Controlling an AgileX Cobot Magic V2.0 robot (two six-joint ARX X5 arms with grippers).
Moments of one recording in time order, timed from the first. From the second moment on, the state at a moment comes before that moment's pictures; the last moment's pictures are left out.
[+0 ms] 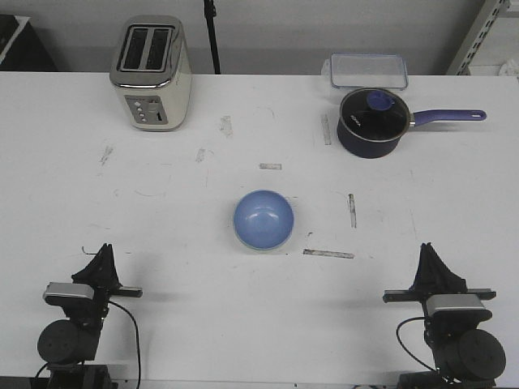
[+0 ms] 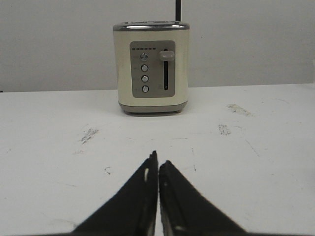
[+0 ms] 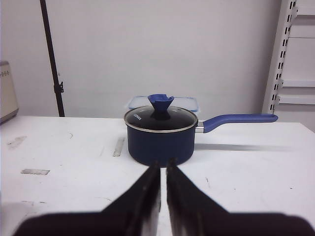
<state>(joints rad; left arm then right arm) 0.00 0.03 0.05 0.17 0.02 0.02 0.09 0.13 0.37 -0.20 0.05 0.00</state>
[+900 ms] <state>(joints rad) -0.01 0.01 0.03 0.11 -0.03 0.02 0.09 0.13 0.37 -0.20 0.05 0.00</state>
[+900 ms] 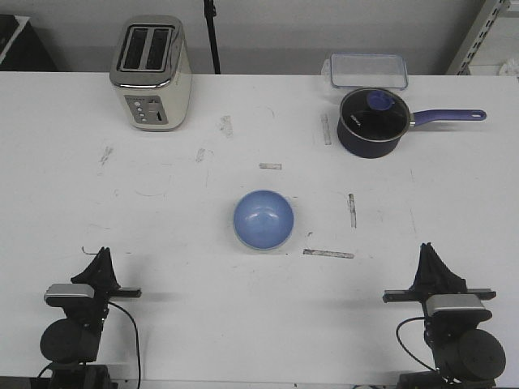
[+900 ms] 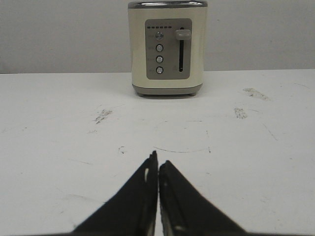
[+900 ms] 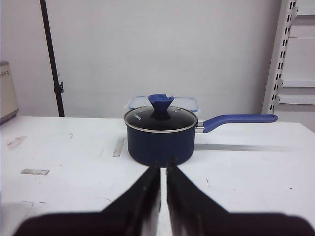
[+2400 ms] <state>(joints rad) -0.01 0.01 0.03 0.10 -0.03 0.02 0.06 0.00 0.20 -0.07 0.05 0.02</state>
